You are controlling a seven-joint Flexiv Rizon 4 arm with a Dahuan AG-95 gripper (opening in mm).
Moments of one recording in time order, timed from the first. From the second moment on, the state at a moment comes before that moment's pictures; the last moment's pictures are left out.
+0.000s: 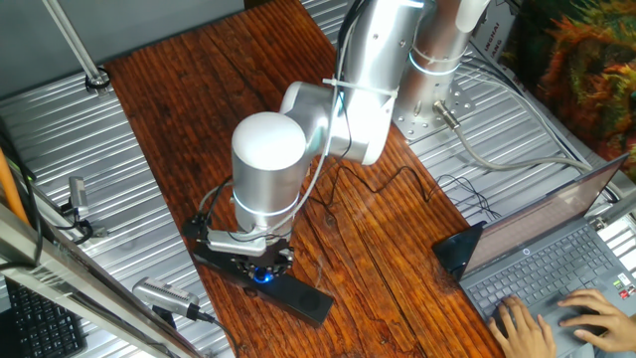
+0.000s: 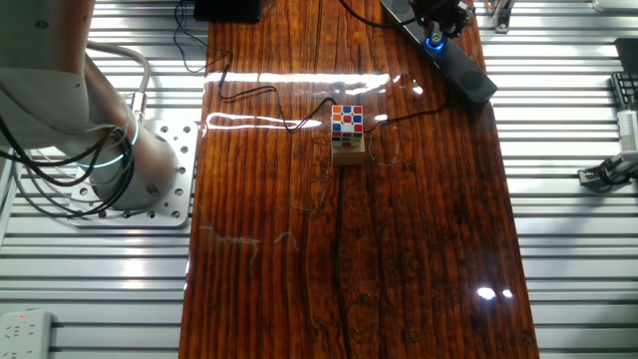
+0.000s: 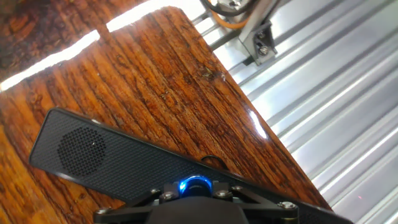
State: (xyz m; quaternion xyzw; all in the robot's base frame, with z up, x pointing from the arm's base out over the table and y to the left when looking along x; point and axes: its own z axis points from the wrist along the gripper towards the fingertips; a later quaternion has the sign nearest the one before) arm 0.594 0.271 0.070 -0.46 0.88 0.00 0.09
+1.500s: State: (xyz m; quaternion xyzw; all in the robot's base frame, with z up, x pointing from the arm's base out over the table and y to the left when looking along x) arm 0.594 0.271 0.070 -0.33 0.94 0.02 0.10
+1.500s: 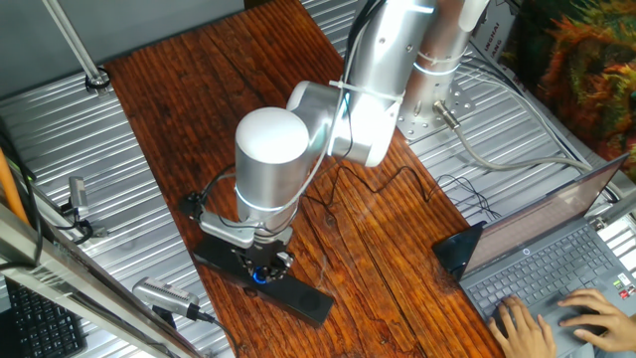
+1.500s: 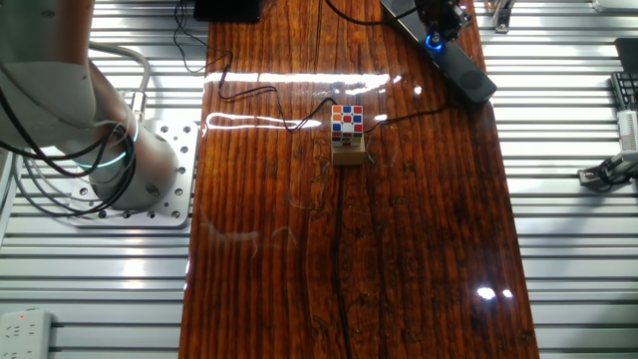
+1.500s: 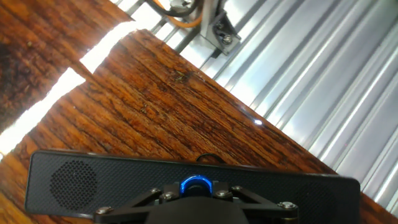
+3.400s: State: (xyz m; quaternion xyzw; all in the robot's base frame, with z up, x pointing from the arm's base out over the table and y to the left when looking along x) arm 0.594 0.271 0.070 -0.23 0.97 0.02 0.10
